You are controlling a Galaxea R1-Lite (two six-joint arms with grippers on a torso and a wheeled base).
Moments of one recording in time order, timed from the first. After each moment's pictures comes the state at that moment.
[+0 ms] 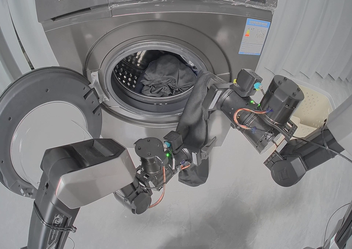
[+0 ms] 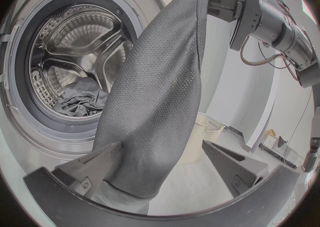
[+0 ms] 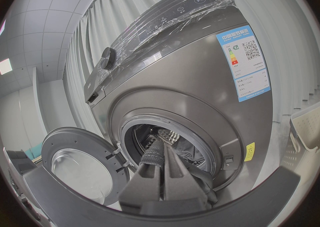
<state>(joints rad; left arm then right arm) -0.66 2.47 -1.06 -1.55 -0.05 -0.09 0.68 1.97 -0.99 -1.31 -0.15 0.14</state>
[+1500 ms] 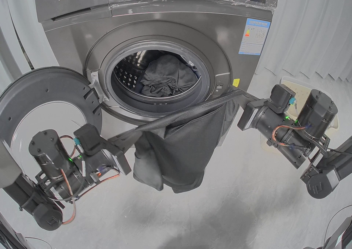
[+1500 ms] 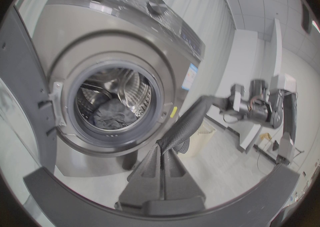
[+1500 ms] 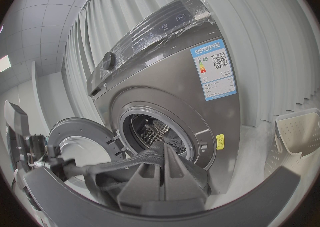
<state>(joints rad) -0.51 1.78 -0.33 -1.55 -0.16 -0.14 0.62 1.77 -0.67 -1.33 -0.09 0.14</state>
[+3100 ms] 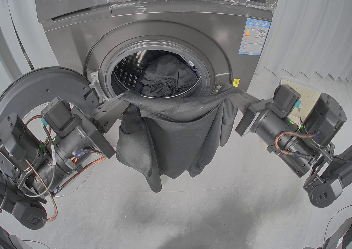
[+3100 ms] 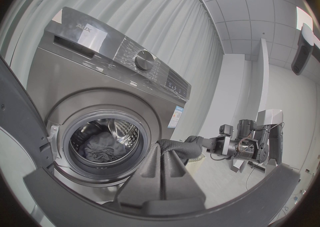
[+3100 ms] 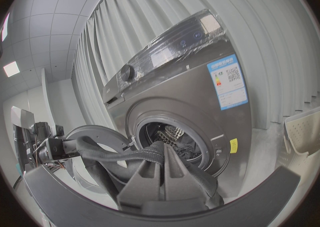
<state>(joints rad) -0.55 1.58 -0.38 -1.54 -0.19 -0.17 0.70 1.73 -0.63 -1.38 -0.09 0.14</state>
